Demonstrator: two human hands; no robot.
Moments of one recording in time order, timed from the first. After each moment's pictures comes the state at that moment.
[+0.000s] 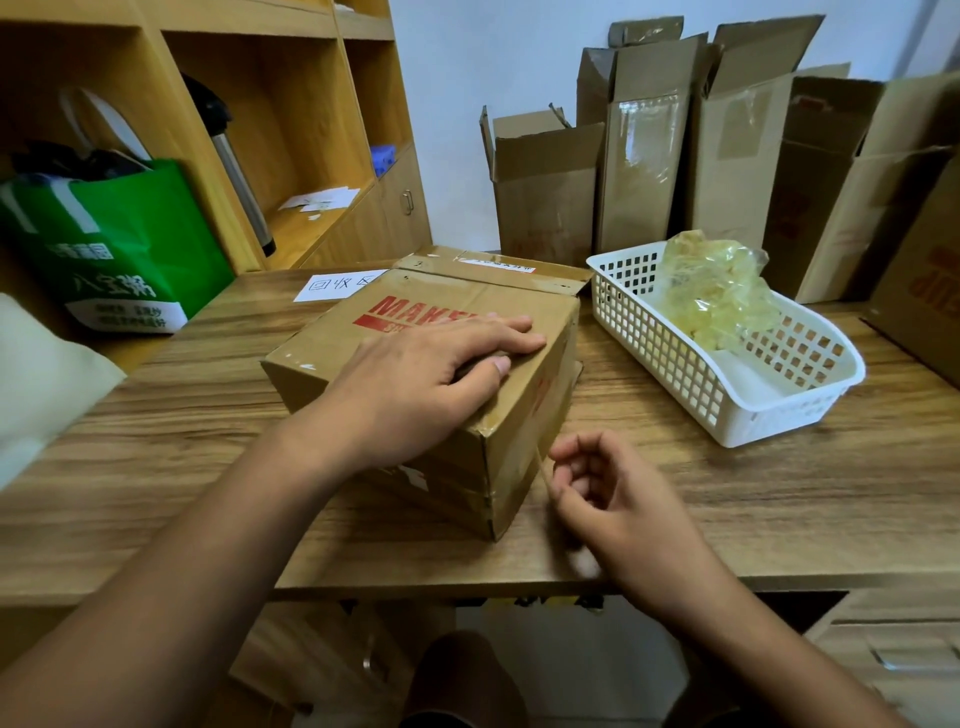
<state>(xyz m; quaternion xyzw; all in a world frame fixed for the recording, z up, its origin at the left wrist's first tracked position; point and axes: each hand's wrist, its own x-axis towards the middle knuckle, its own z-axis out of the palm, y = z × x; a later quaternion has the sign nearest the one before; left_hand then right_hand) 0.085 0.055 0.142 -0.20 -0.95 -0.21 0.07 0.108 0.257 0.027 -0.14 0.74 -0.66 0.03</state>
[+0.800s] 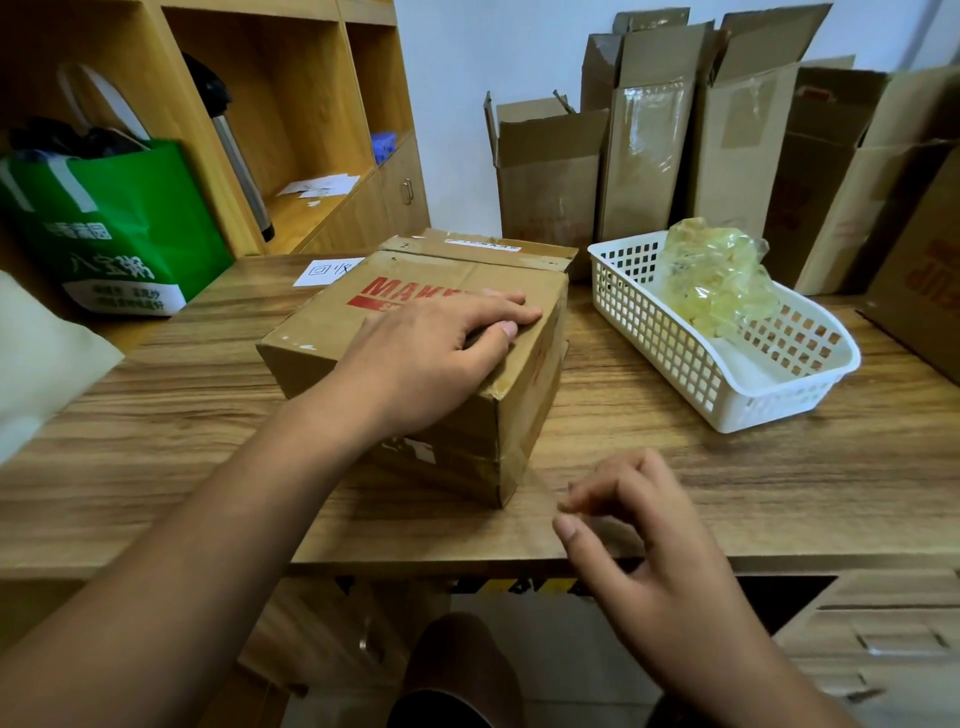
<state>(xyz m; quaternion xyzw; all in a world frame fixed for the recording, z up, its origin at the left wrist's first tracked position) 0.082 0.063 0.142 -0.14 -0.96 -0.21 0.09 0.159 0.271 0.033 -0.22 0.80 -0.55 -0.11</state>
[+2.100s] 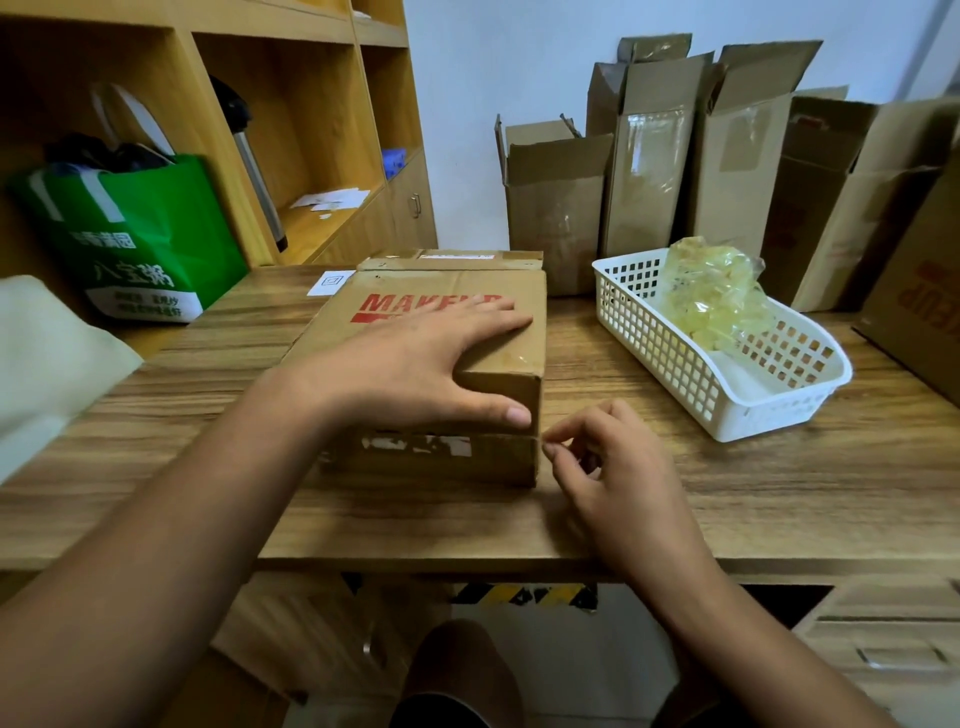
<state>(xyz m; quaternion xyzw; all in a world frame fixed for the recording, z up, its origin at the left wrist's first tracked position) 0.089 0.047 0.163 -0.17 -0.98 -0.11 -0.06 0.116 0.247 0.048 -0.16 0.86 -0.45 -0.16</state>
